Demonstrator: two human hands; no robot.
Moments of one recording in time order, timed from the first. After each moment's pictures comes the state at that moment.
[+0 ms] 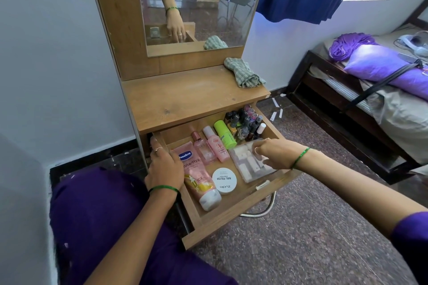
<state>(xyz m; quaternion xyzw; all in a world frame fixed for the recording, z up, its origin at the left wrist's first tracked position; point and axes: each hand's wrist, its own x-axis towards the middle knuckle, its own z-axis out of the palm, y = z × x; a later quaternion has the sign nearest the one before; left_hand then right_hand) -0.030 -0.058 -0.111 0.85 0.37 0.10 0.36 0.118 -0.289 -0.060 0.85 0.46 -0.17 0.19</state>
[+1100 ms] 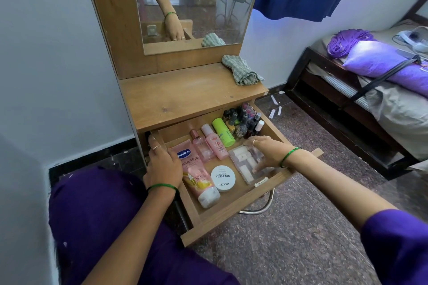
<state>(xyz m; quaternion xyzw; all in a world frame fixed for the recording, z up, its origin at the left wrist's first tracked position) -0.031 -0.059 -0.110 0.85 0.37 0.10 0.35 0.118 -0.283 -0.079 0.92 0.33 -0.22 0.08</state>
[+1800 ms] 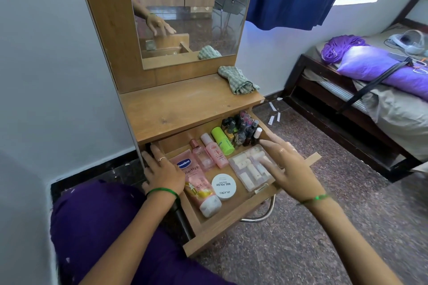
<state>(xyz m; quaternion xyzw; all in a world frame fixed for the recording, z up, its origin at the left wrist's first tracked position) -0.029 -0.057 -0.092 0.86 0.36 -0.04 0.36 0.043 -0.316 -0.058 0.92 0.30 0.08 -0.23</state>
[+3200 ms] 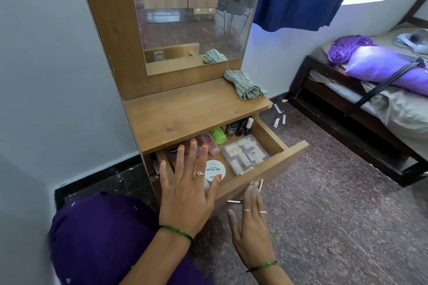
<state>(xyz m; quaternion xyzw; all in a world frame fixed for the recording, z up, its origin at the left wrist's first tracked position) -0.051 -0.077 -0.085 0.98 0.09 0.13 0.08 -0.042 -0.240 -0.180 0.95 0.17 0.09 -0.23</state>
